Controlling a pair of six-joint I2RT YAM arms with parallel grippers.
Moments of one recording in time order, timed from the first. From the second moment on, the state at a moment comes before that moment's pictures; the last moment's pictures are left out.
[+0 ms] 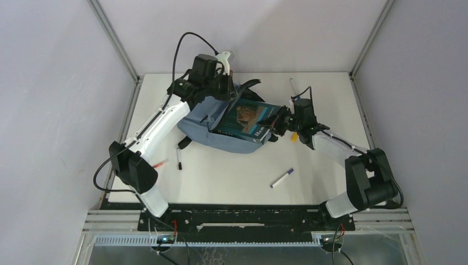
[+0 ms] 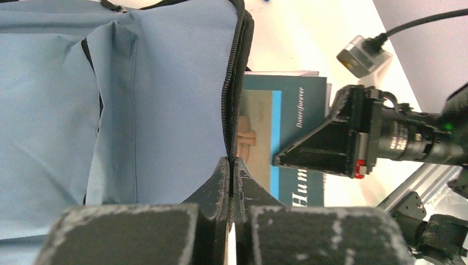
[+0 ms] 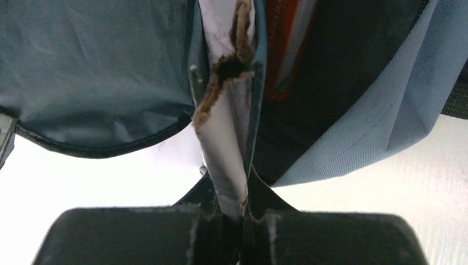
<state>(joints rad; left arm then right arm) -0.55 1.70 1.78 -0.65 0.19 -0.28 0.32 1.46 0.84 0.08 -0.52 1.11</state>
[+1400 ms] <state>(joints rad) -0.53 1.62 1.65 -0.58 0.26 -0.27 0.36 1.56 0.84 0.17 -0.60 1.12</state>
